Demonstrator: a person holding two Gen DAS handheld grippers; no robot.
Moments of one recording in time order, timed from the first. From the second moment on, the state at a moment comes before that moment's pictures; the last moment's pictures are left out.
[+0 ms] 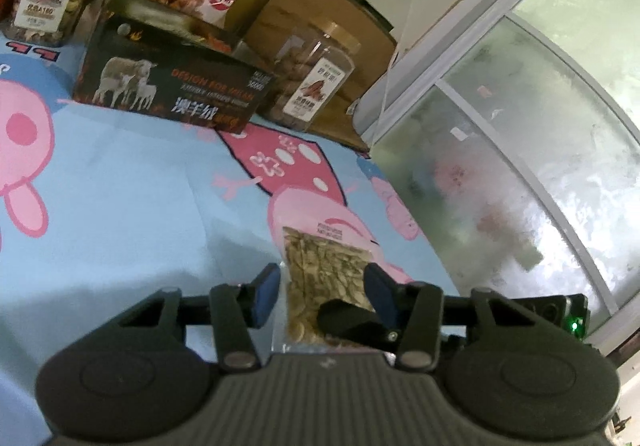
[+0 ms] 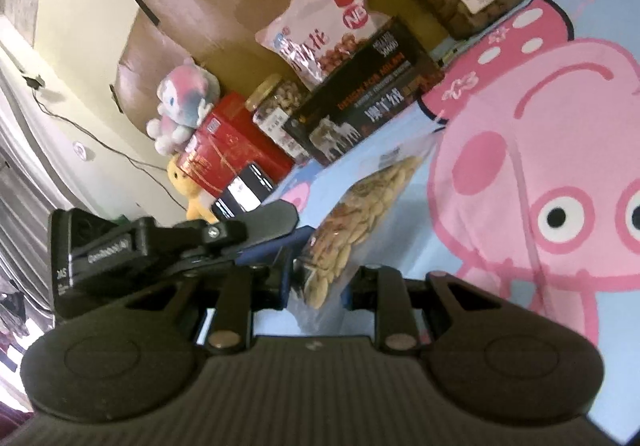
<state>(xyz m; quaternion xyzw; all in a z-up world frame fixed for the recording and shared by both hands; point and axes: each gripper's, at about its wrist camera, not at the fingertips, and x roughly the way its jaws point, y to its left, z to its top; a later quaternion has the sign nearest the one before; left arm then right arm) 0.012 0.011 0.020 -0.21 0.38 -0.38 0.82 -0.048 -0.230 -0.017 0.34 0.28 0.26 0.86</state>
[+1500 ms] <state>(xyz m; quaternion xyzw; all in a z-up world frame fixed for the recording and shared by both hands) 0.030 0.037 0.066 -0.19 0.32 -0.35 0.86 -0.011 -0.195 0.025 0.26 0.25 0.31 0.88</state>
